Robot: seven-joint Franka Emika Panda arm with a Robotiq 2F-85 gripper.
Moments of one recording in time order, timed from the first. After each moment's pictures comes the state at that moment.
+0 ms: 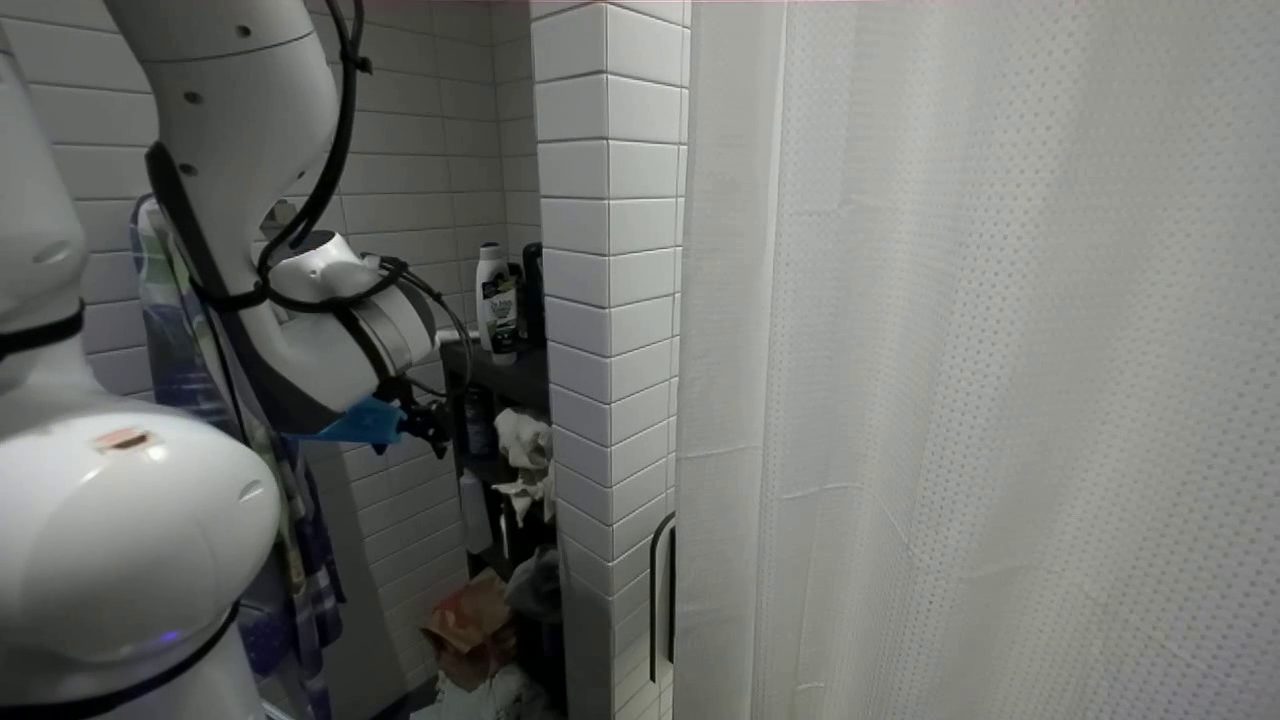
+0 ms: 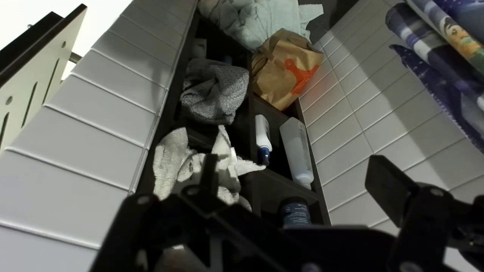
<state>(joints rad) 0.06 -0.05 0.24 -2.77 -1.02 3.16 1.01</state>
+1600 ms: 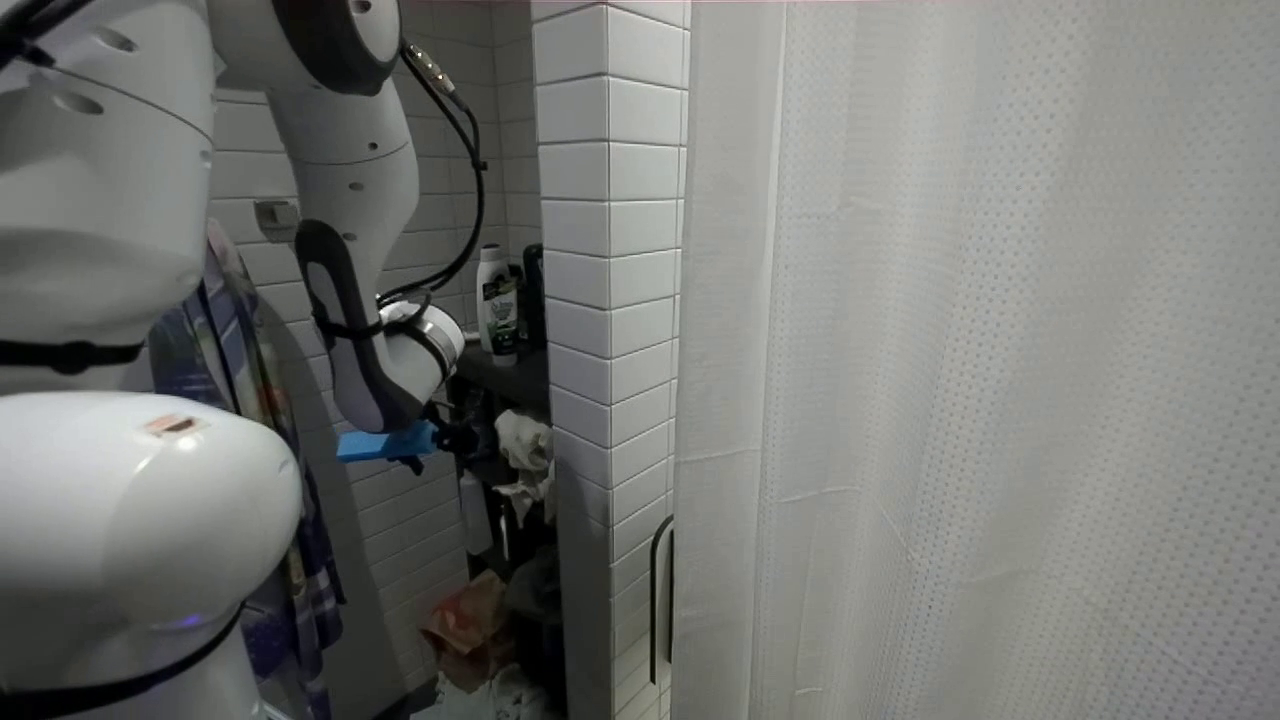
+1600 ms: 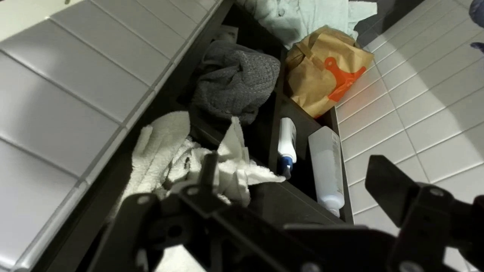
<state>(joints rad) 0.23 0.38 0.15 -2.34 -1.42 2.93 1.34</state>
